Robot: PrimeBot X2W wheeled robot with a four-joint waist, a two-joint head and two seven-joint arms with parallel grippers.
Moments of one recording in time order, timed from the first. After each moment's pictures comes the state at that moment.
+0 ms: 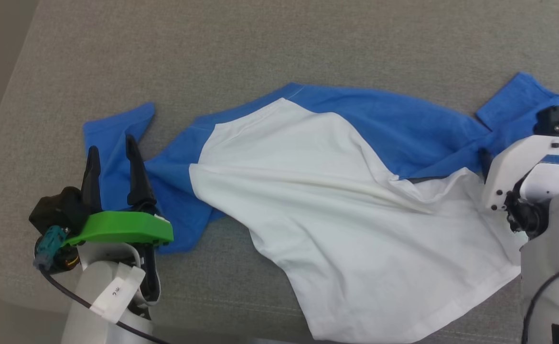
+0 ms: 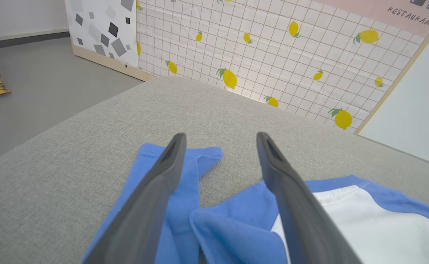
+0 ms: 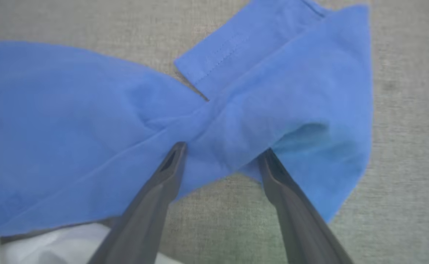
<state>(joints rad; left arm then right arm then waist) -0.27 0.06 0.02 0.15 -0.37 0.08 -0.26 -0.57 -0.05 -0.34 0.48 -0.07 0.13 0.51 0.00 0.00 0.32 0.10</state>
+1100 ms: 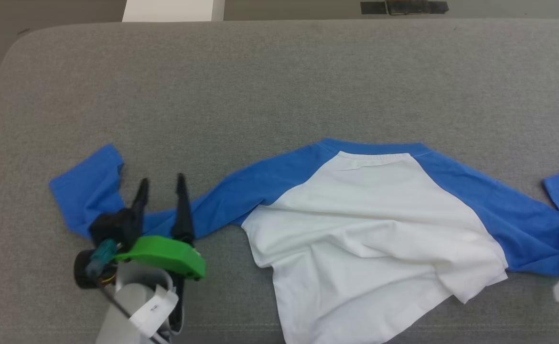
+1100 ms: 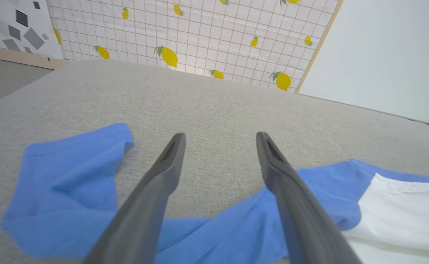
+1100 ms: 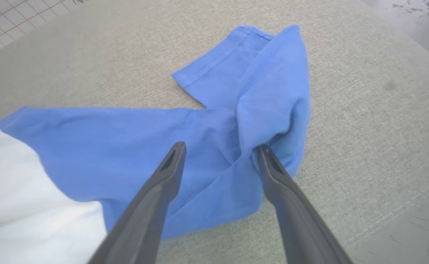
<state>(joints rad) -0.21 0.05 -0.06 0.24 -0.29 0.01 -0.23 -0.17 -0.05 -0.61 0.24 0.18 0.13 0.33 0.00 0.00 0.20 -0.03</state>
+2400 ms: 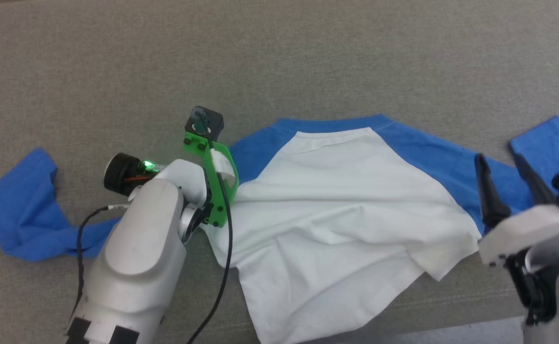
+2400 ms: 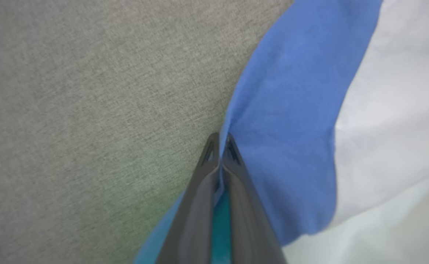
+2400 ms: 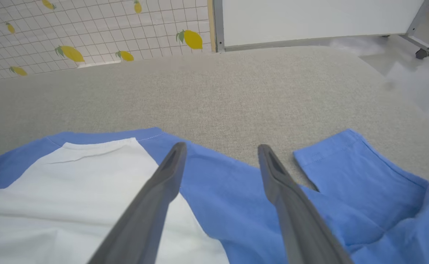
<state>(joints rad) -0.66 0.14 -0.34 0.50 -0.16 -0.08 0.73 -0.15 -0.06 -0.16 -0.05 0.17 0.13 0.20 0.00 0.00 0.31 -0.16</state>
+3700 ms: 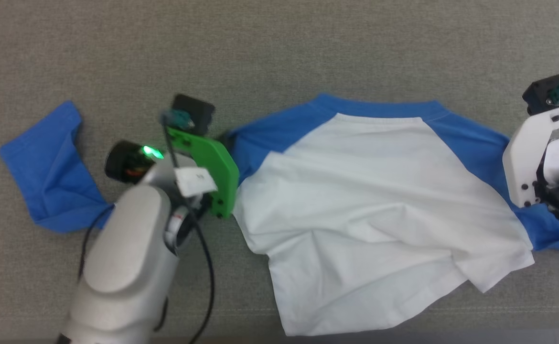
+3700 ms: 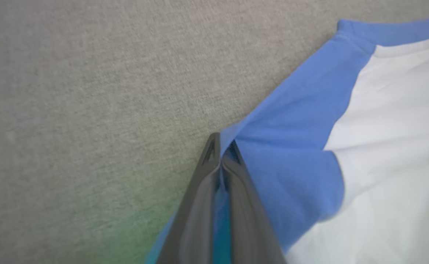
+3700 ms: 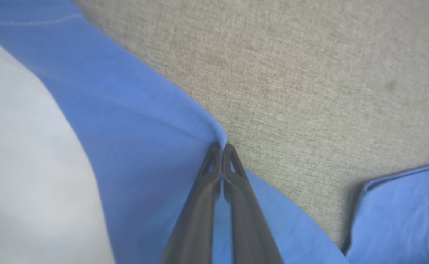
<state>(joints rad) -0.56 0.16 -0.31 0.23 -0.30 -0.10 0.50 -0.56 -0.40 0.10 0.26 0.23 0.13 0.90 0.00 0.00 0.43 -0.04</state>
